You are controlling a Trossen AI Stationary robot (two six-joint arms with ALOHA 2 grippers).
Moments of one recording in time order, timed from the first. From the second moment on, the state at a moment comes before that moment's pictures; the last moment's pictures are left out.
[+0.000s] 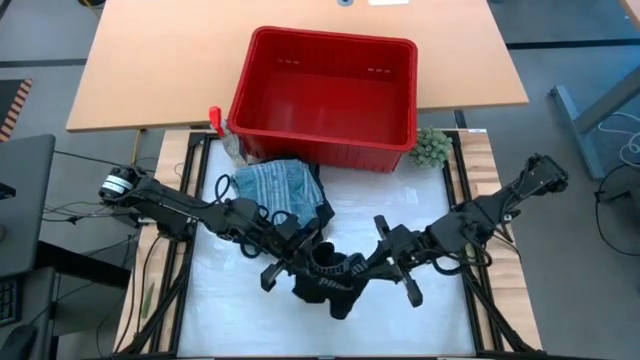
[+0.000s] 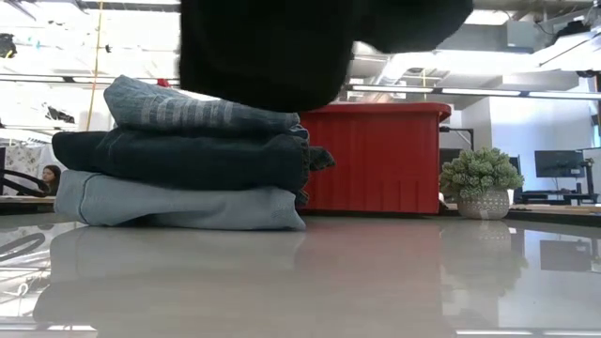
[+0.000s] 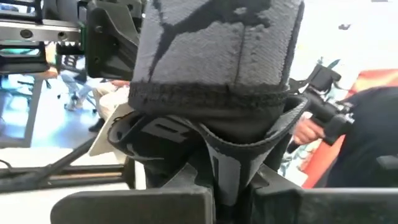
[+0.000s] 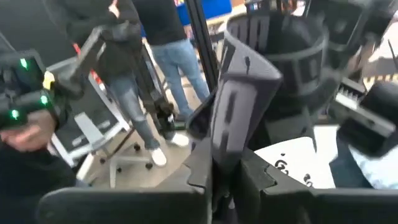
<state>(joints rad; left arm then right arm) -0.25 1.50 1.05 0.68 0.33 -0.41 0.54 1.29 1.29 -0.12 0.19 0.32</state>
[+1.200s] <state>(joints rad) -0.29 1.34 1.05 0.20 0.47 -0.43 0.52 1.48 1.29 -0.32 0.20 0.48</state>
